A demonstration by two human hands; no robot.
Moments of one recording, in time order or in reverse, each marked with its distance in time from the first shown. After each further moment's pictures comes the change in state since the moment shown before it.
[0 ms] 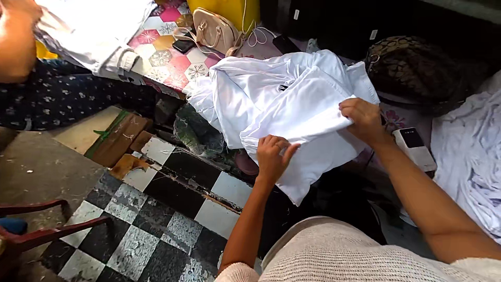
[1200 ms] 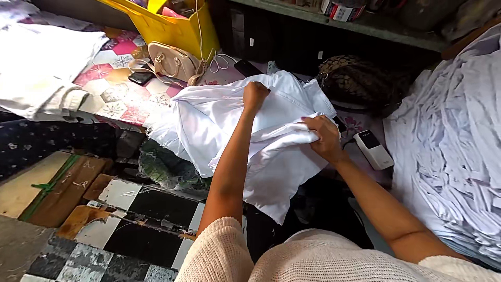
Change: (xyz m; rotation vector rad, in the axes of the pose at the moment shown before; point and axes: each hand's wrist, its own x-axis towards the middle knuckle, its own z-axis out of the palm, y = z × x) left_hand 0.248 -0.053 0.103 -0.093 -0.462 -0.330; right_hand 0.008 -0.035 0.000 0.041 0.240 0.189
